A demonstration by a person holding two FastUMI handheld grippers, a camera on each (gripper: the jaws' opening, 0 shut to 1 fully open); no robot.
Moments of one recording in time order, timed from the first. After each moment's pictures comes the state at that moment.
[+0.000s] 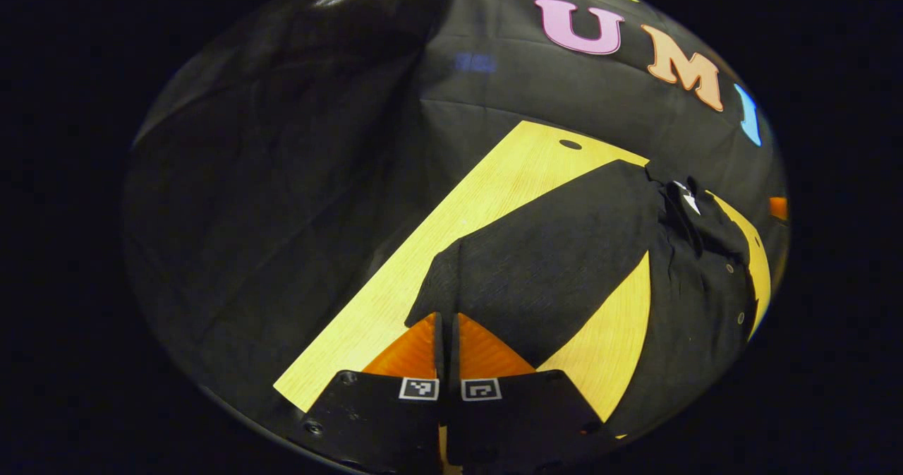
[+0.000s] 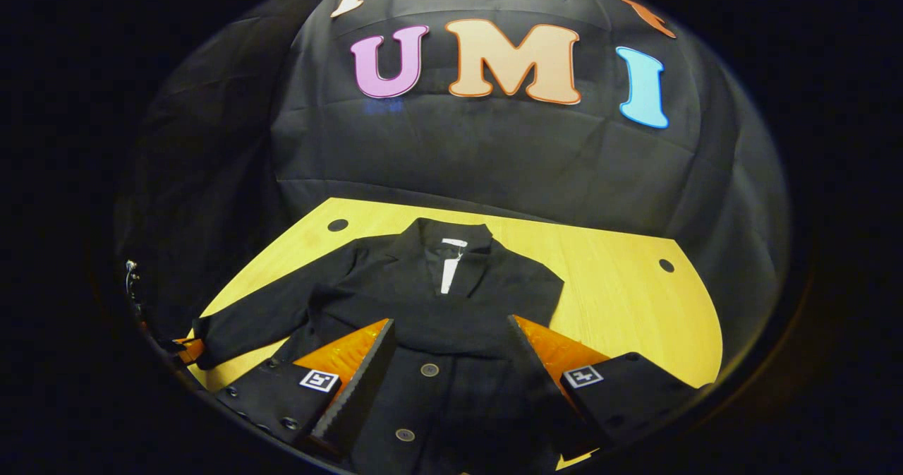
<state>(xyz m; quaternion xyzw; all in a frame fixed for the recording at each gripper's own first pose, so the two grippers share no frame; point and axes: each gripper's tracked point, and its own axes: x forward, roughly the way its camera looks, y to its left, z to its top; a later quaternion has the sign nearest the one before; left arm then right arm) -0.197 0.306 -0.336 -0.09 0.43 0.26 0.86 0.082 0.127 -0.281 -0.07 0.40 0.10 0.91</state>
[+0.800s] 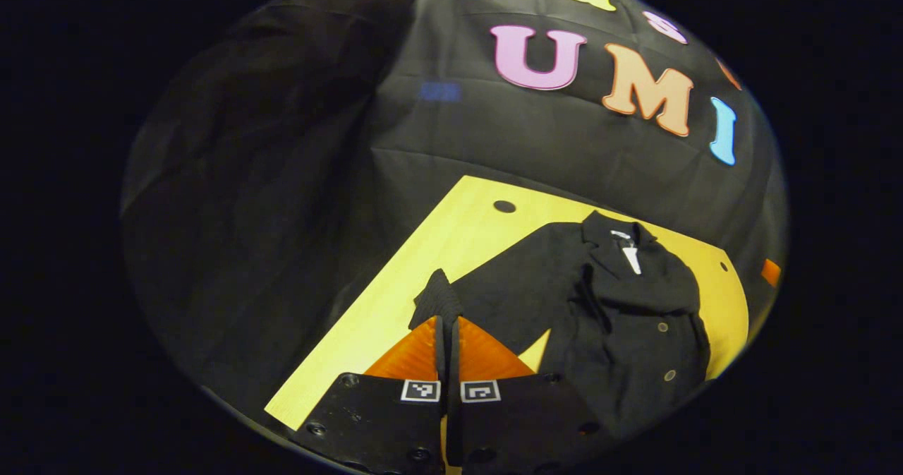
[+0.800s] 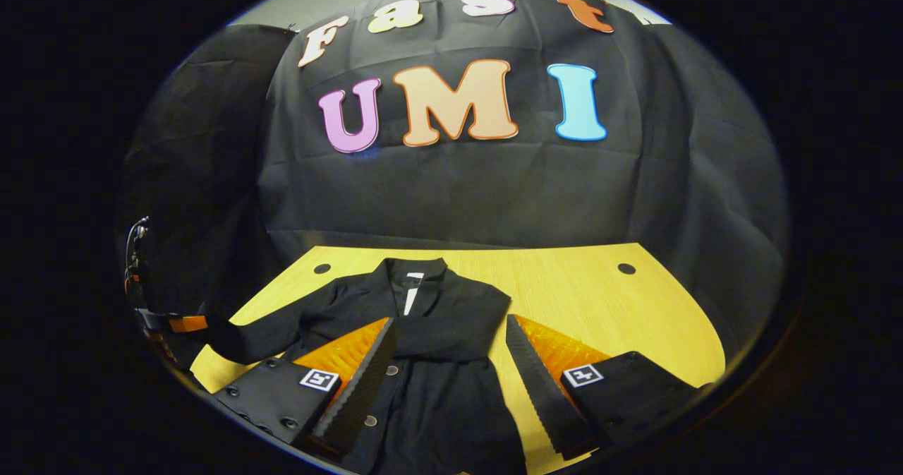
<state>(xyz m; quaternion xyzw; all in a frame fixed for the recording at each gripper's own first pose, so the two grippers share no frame) -0.074 0.237 -0.245 -0.06 0.36 0.18 0.91 0.052 0.043 -0.223 -0.01 0.31 0.07 0.95</state>
